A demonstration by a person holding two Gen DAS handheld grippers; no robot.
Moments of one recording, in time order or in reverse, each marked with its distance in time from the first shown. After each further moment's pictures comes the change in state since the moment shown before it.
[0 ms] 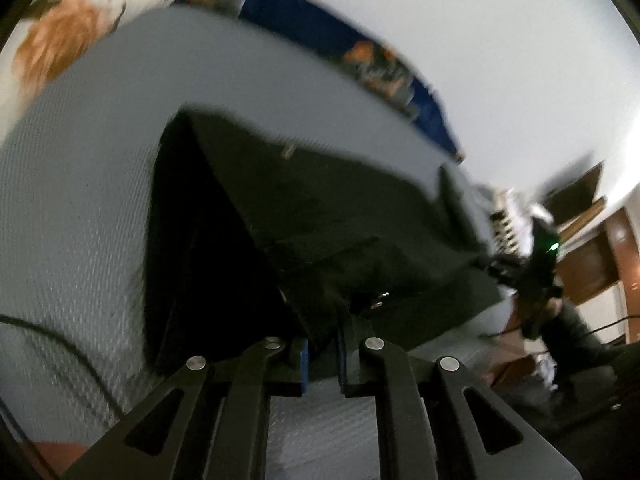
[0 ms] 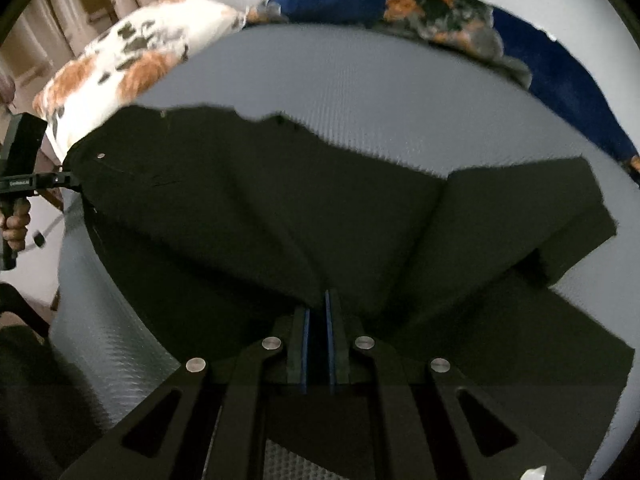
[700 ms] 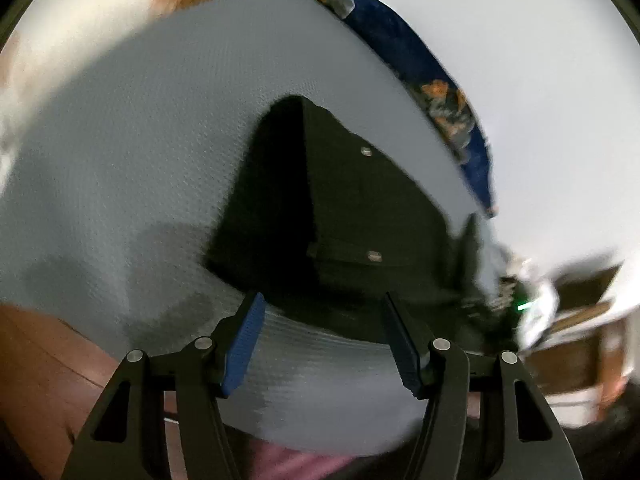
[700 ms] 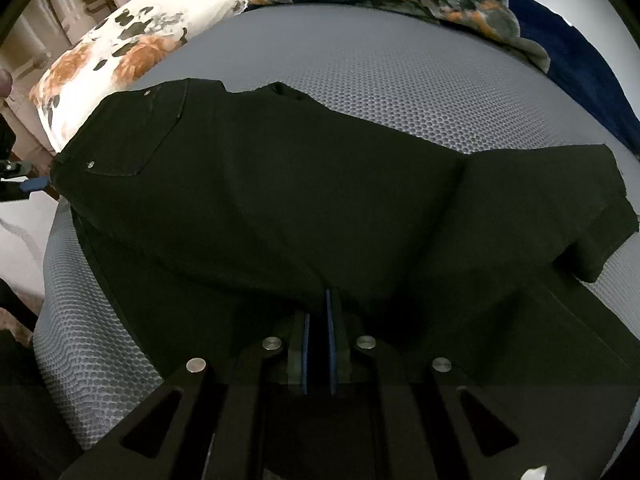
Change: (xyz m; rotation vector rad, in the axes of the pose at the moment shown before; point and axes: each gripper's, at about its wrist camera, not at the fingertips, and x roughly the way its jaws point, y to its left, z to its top) left arm -0.071 0.013 -0.038 -0.385 -0.046 0.006; right arm 0.031 0.002 0.000 -0.010 0.014 0.023
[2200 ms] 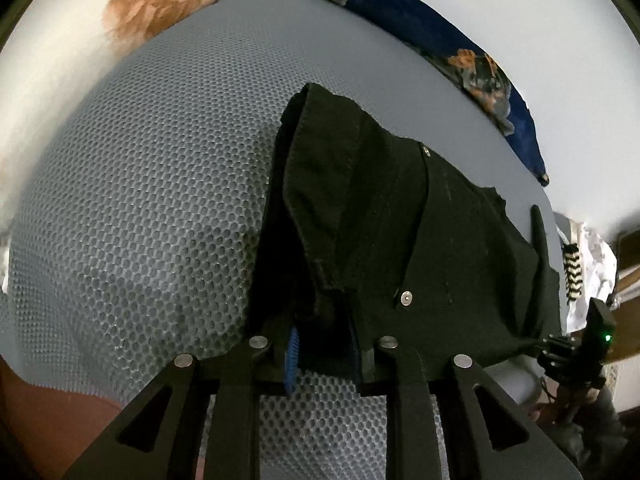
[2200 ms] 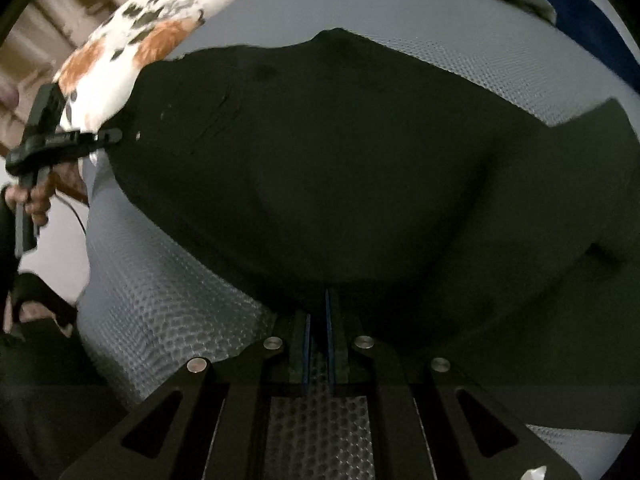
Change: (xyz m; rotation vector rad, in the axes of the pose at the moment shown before) left arm 0.051 -0.011 0.044 0.217 -0.013 0.264; right arm -0.008 0.030 -0.025 0.105 0.084 0.112
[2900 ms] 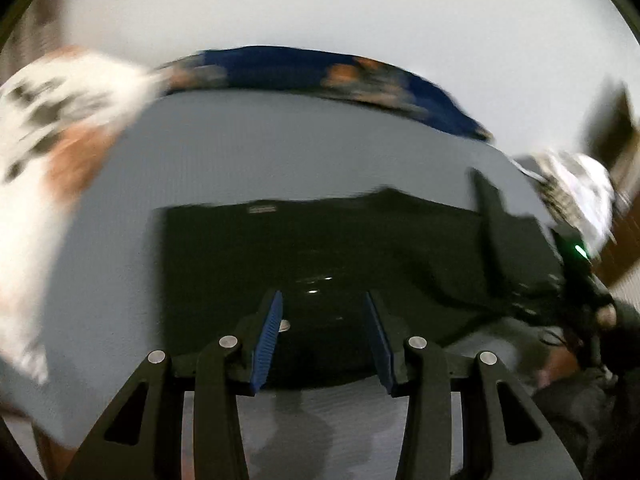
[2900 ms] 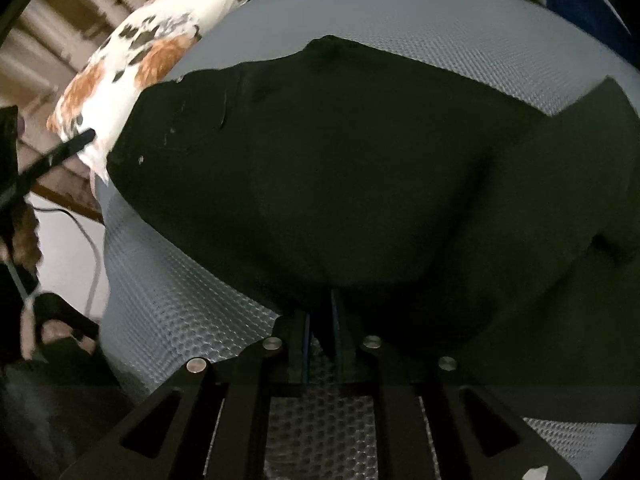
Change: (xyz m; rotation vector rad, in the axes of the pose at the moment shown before) left arm -0.031 -0.133 -0.040 0.438 -0.175 -0.029; right arm -0.008 -0.009 0.003 0.067 -0.009 0.068
